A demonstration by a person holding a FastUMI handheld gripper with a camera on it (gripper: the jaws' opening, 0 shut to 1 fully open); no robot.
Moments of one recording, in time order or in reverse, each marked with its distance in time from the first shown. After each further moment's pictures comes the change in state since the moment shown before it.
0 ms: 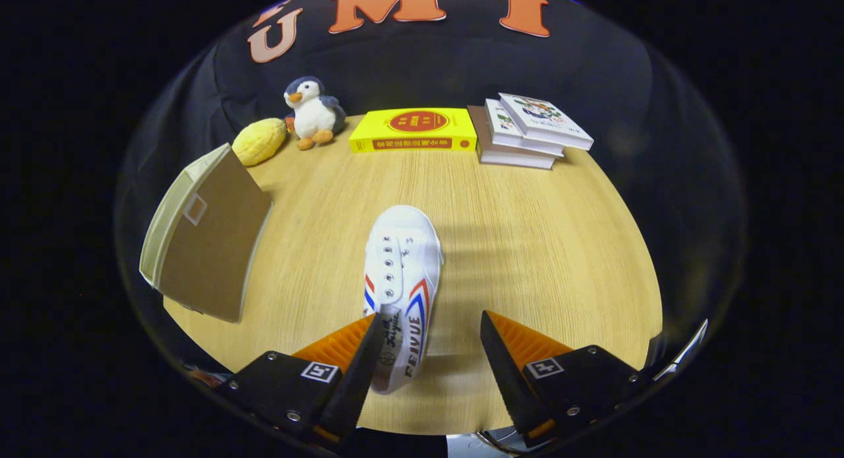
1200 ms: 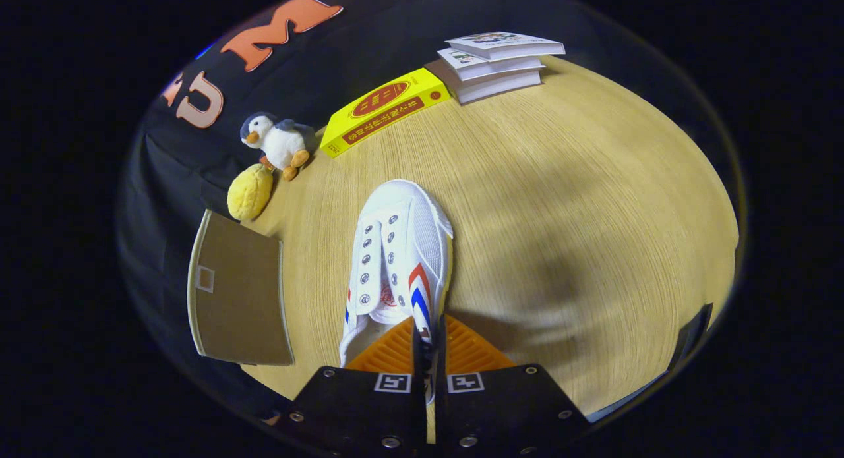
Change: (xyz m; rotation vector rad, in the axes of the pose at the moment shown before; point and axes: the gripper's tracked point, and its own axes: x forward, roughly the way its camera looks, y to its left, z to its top) arm 0.035 0.030 0.001 0.413 0.050 0.254
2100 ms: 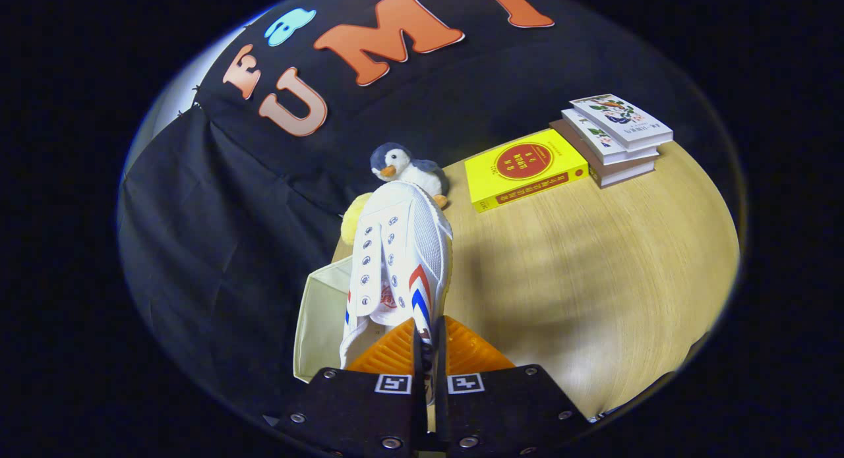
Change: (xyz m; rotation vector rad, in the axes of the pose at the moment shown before) arm -0.076 0.225 0.058 -0.142 -0.110 0.263
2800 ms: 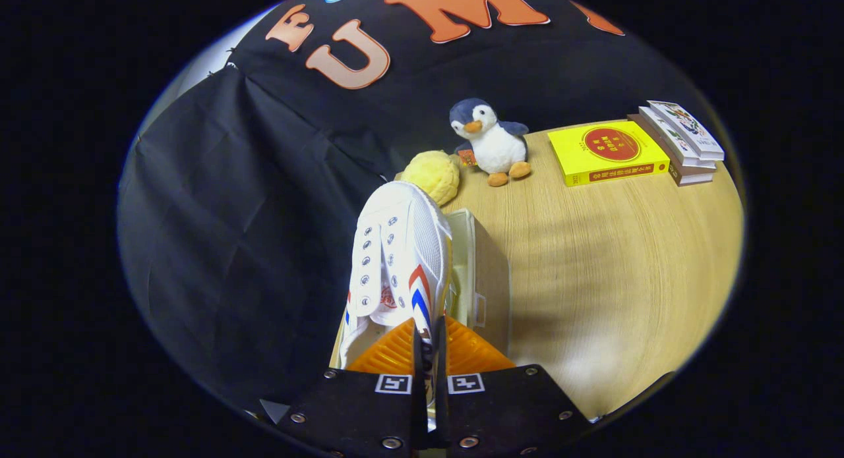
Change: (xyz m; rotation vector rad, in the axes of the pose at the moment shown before) arm 0.057 0.108 -0.054 -0.119 0.133 0.061
